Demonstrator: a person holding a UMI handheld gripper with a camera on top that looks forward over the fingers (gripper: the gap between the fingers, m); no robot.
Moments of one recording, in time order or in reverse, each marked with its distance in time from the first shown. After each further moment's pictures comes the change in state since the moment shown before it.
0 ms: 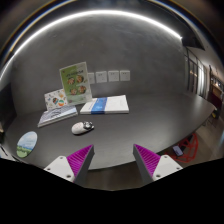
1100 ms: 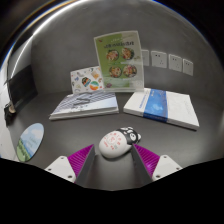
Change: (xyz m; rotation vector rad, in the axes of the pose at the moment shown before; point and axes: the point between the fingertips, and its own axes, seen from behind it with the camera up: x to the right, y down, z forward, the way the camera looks) arm -0.178 -0.003 0.204 -0.158 -0.405 -0.211
